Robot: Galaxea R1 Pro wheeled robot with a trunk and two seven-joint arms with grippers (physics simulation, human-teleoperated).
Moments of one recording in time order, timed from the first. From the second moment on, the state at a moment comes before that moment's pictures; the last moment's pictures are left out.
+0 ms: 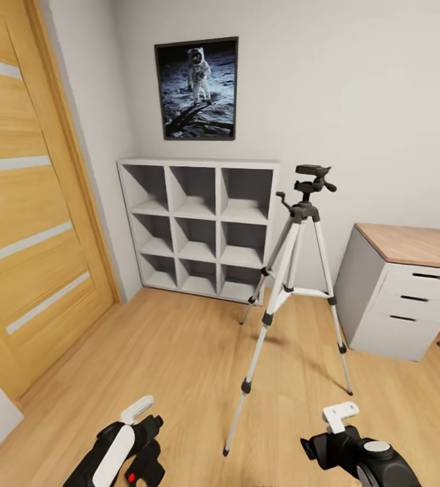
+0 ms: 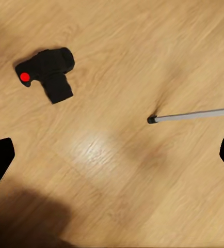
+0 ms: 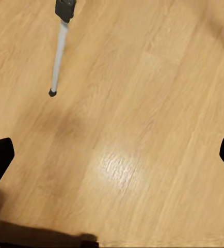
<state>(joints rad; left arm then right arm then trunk) -0.35 -0.03 -0.06 -0.82 0.72 0.45 0.40 0.00 -0.16 0.10 -1.61 0.02 0.90 0.13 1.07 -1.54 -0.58</state>
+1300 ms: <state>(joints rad) -0.34 -0.02 -0.02 -0.82 0.72 0.46 0.39 -0.02 -0.15 0.03 -1.61 0.01 0.92 0.13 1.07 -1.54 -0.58</state>
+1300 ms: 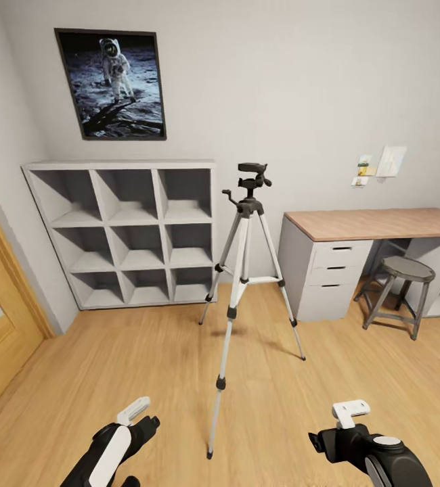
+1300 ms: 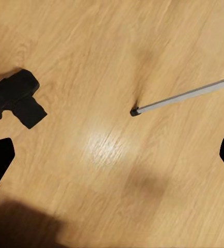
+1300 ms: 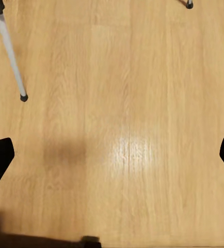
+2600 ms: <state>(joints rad) -0.34 -0.02 -0.02 -0.81 0.72 0.46 0.40 -0.02 -0.15 0.03 -1.61 0.01 0.92 0.13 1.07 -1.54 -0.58</state>
